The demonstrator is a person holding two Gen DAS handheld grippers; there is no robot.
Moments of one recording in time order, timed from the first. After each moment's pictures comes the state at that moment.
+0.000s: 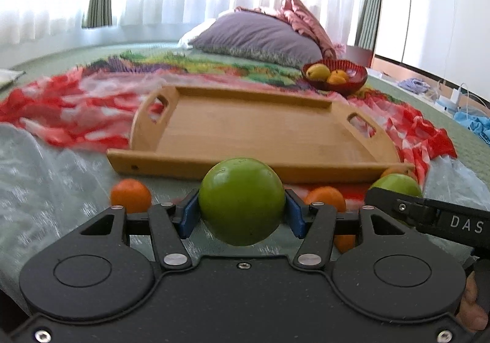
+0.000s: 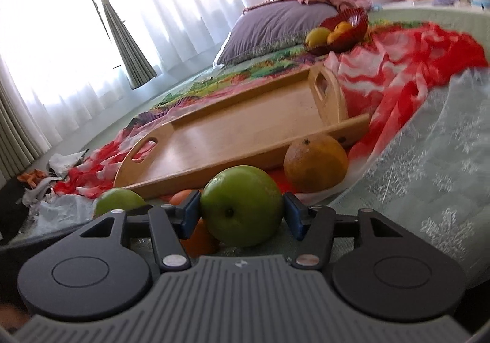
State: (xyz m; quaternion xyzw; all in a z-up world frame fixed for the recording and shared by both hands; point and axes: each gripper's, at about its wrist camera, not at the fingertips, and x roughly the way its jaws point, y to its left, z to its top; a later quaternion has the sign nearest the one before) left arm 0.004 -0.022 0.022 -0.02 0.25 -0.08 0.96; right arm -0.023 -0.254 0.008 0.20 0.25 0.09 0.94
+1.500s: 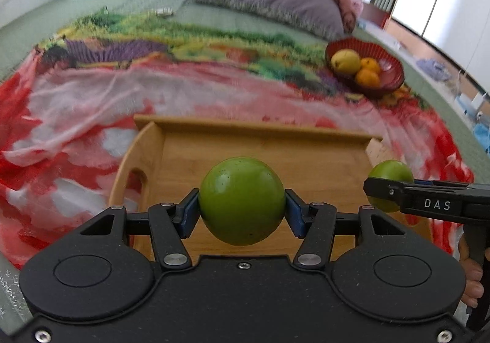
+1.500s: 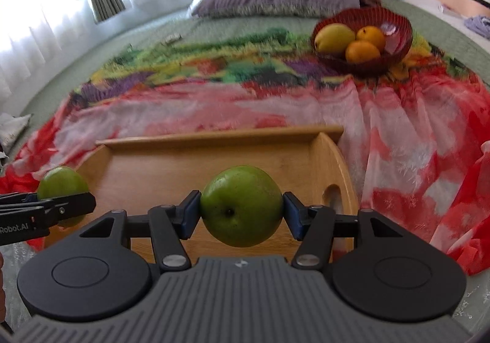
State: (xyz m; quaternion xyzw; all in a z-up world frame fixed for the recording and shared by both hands) left arm 0.244 -0.016 0.087 -0.04 0.42 -0.10 0.90; right arm 0.214 -0.265 0.067 0.09 0.41 0.06 0.90
